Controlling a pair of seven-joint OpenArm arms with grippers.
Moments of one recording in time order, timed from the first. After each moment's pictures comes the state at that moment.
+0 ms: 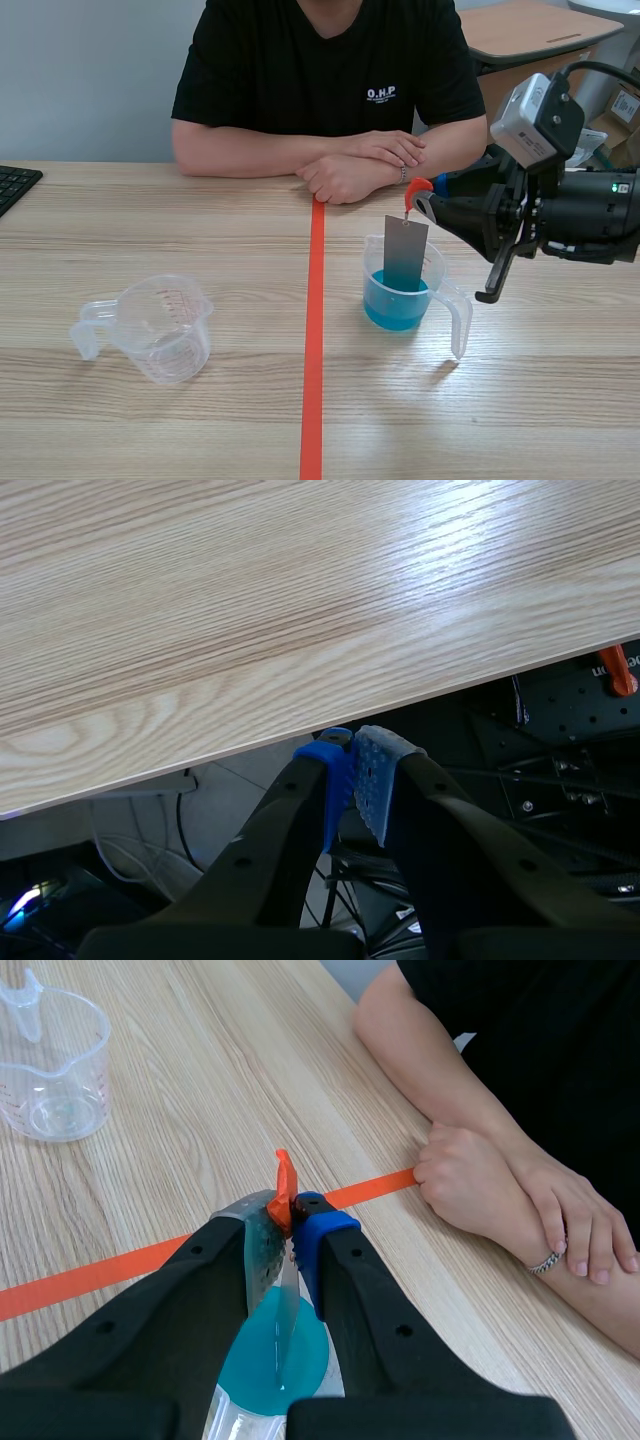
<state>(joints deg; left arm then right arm) 69.1 -17.8 -11.2 103.4 -4.0 -10.5 -12.2 3.6 35.3 -14.0 83.9 1.8 45.3 18.9</state>
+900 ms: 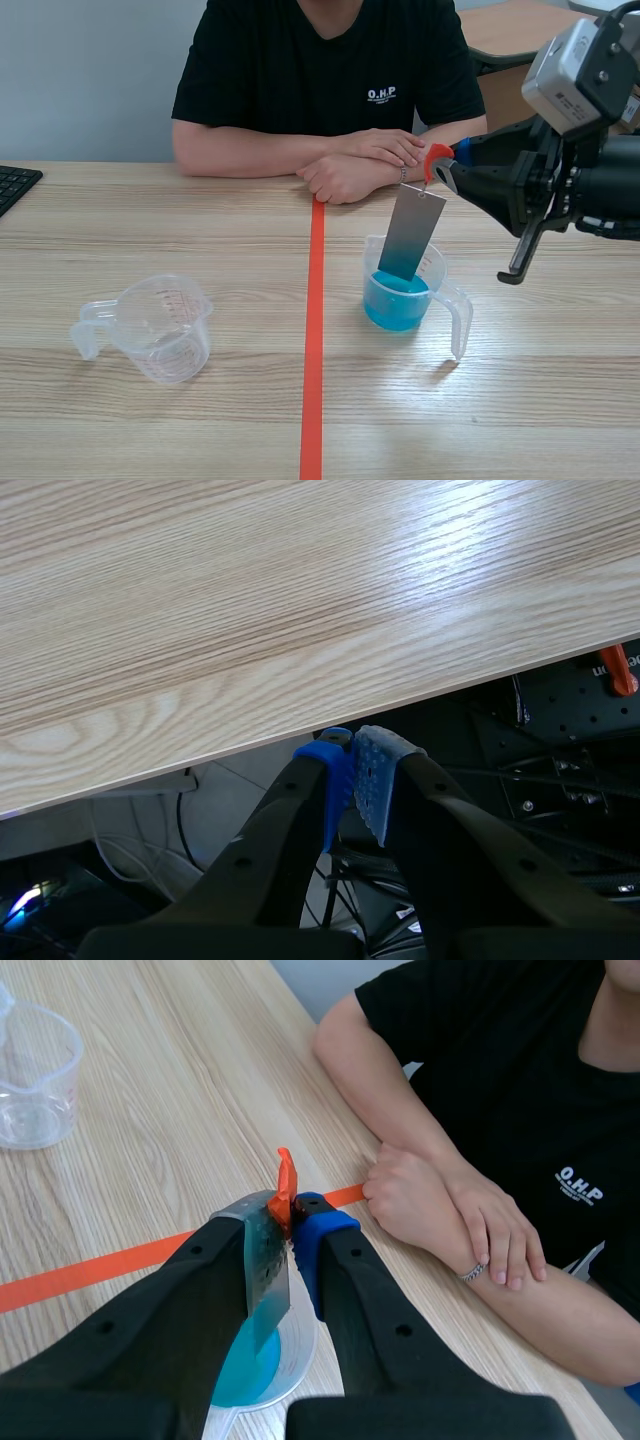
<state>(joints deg) 69.1 -17.8 -11.2 103.4 -4.0 -10.5 -12.2 -2.8 35.4 -5.0 96.1 1.2 45.4 14.4</state>
